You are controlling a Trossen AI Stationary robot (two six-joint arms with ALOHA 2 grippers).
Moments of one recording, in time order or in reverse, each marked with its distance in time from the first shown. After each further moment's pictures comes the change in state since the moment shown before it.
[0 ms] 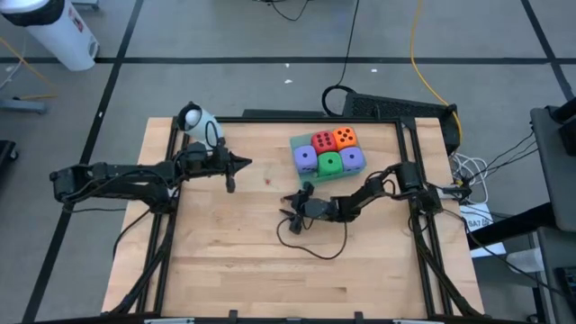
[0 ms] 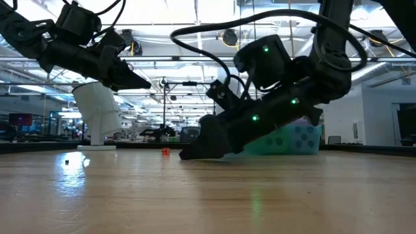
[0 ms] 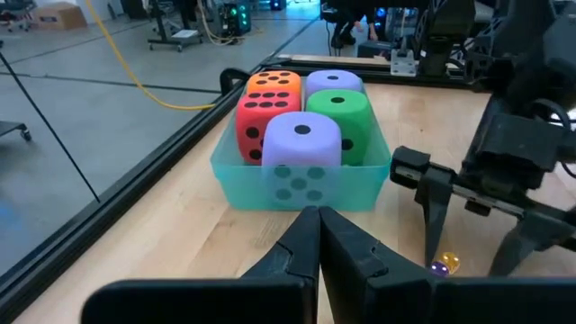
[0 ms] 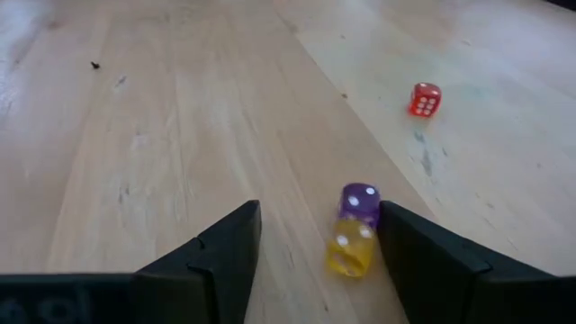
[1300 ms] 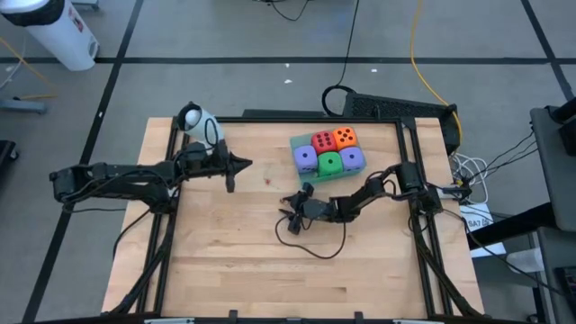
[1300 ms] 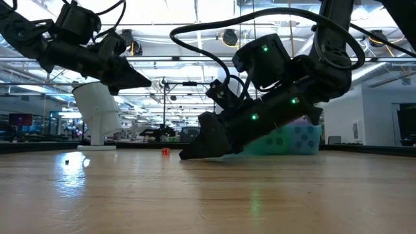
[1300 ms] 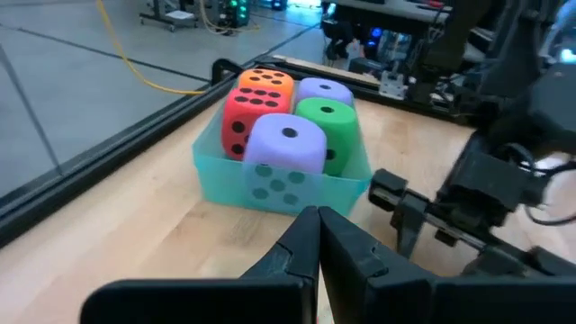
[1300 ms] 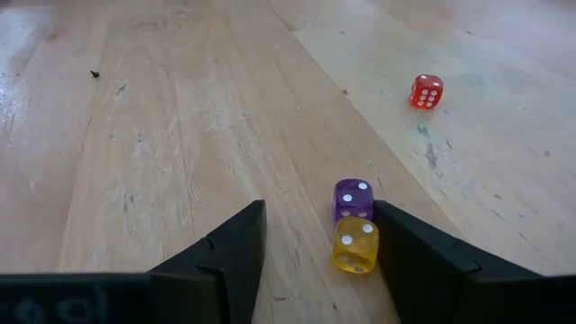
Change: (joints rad) left arm -0.001 0.000 0.001 0.009 0.025 -0.182; right arm 0.012 -0.003 0.017 -0.071 0.003 0.061
